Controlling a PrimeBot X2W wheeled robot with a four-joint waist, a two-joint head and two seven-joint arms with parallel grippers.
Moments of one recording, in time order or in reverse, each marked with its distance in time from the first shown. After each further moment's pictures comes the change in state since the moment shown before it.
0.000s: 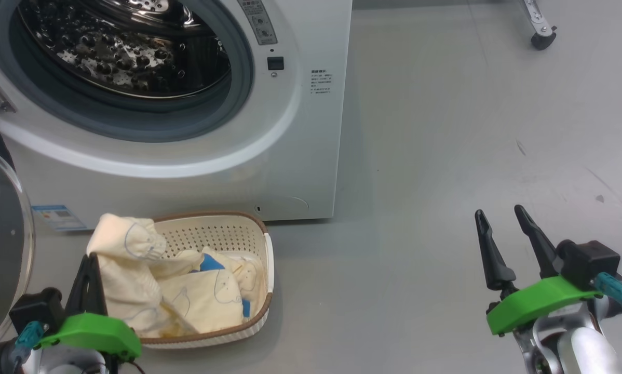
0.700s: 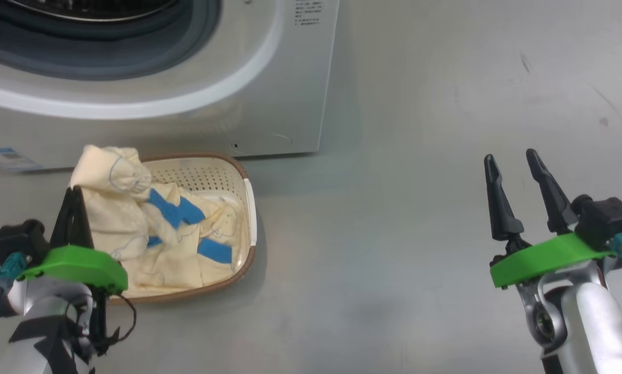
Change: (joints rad) left arm -0.238 -0.006 0.002 0.147 -0.001 -0.053 -0.003; right arm -0.142 0.000 -0.015 0.024 0.000 0.000 -0.061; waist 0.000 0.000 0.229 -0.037
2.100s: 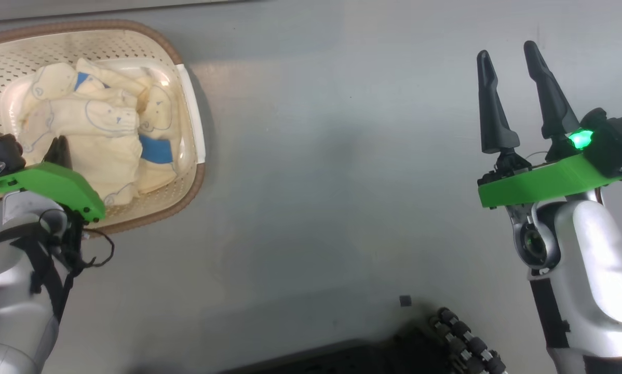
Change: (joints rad) left arm -0.509 -0.009 -0.344 0.671 -0.340 -0.186 0.009; right arm -0.260 0.000 0.079 0.006 0.050 0.000 -0.068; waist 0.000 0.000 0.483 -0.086
